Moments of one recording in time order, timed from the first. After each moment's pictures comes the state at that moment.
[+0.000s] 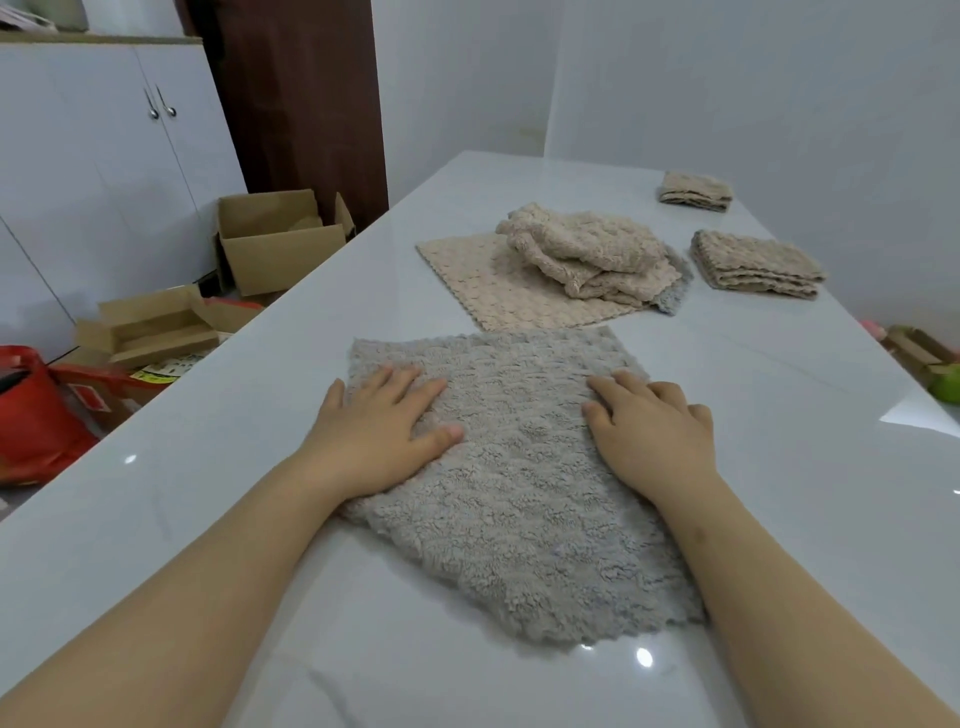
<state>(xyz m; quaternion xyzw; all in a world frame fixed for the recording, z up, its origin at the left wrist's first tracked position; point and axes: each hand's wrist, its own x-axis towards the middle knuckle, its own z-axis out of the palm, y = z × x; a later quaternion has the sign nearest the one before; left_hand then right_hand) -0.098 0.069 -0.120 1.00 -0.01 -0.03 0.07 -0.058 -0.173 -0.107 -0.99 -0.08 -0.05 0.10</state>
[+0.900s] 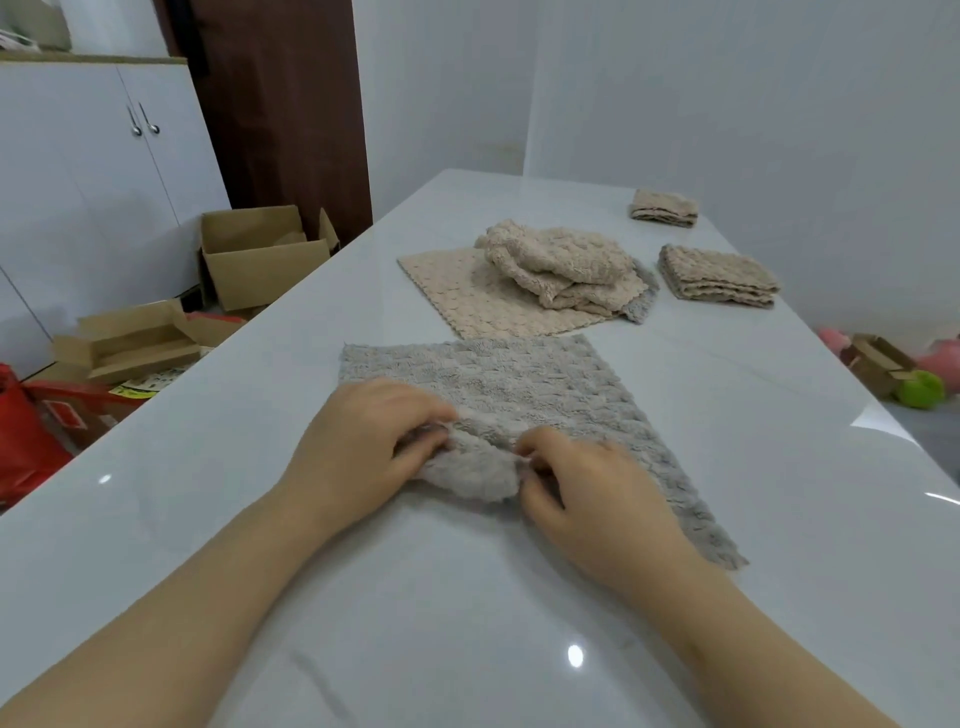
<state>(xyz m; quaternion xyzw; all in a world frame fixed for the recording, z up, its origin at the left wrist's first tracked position) -0.144 0.039 -0.088 0.93 -0.18 0.26 0.20 -0.134 -0.168 -0.097 -0.92 -0.31 -0.13 0.20</state>
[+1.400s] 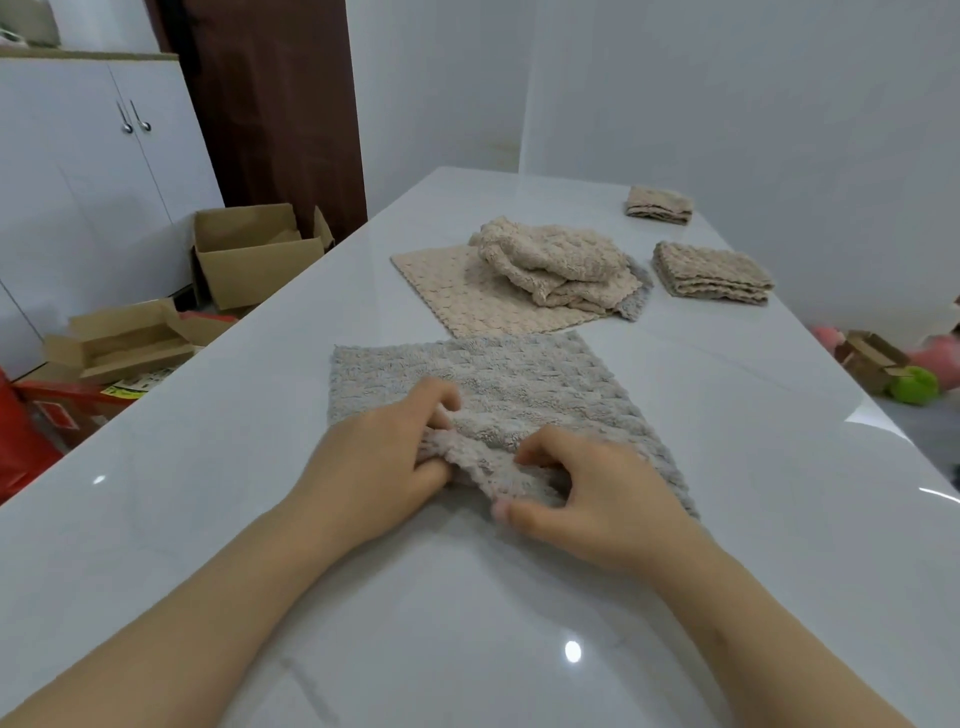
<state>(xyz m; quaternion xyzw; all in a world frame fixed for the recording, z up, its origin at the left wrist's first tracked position) -0.151 0.018 -0.090 0.94 -0.10 0.17 0.26 -0.129 -0.181 -0.086 -0.93 -0.26 -0.01 0.25</state>
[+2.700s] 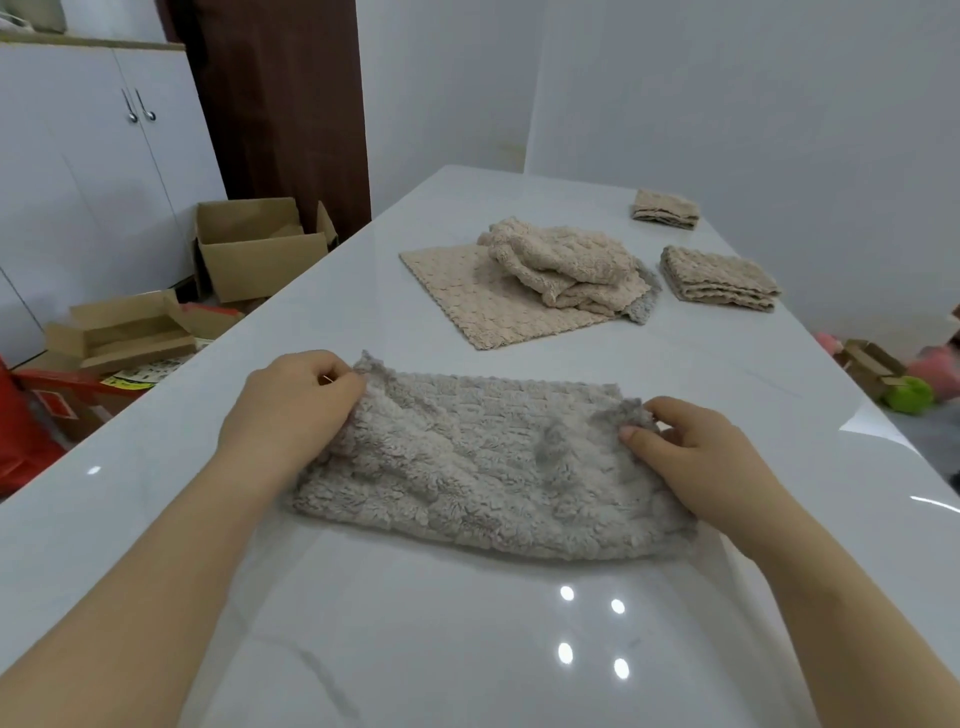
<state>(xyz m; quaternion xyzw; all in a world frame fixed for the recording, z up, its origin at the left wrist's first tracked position) -0.135 0.079 -0.084 0.89 0.18 0.19 0.37 -0.103 -0.225 -0.079 -0.92 -0.10 -0.03 0.38</state>
